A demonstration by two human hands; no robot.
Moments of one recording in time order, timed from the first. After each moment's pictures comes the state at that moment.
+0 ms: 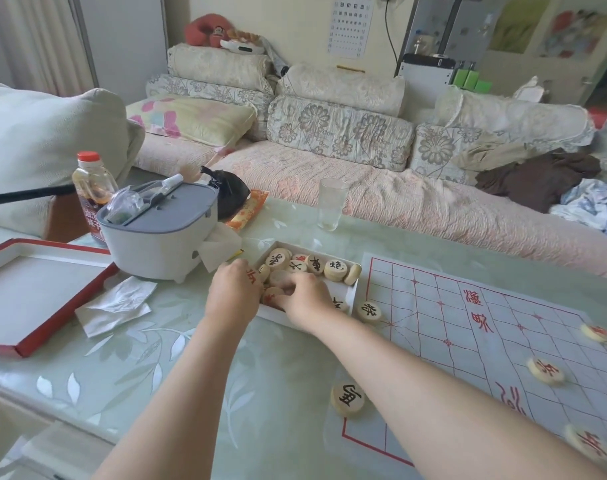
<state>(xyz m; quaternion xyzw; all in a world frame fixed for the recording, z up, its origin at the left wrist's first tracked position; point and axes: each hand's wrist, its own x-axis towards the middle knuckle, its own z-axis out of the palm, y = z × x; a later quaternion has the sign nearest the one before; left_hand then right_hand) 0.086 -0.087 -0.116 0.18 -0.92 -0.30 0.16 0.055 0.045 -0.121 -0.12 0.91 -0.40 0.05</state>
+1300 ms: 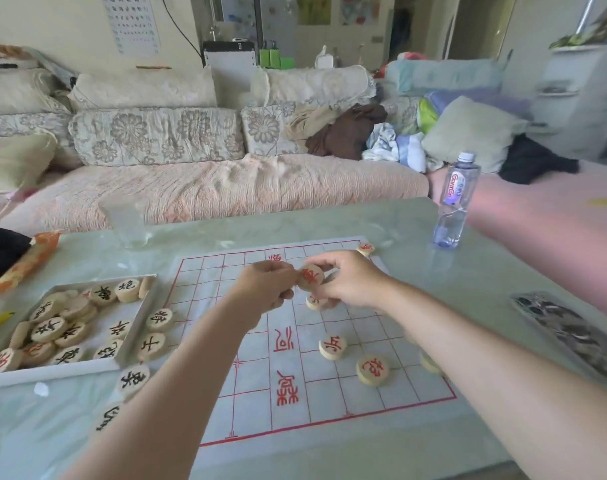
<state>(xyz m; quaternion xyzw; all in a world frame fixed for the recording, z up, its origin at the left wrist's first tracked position) 0.100 0.286 -0.055 0.00 -0.78 -0.61 -0.16 0.140 0.456 -0.053 -0.04 0.84 -0.54 0.02</state>
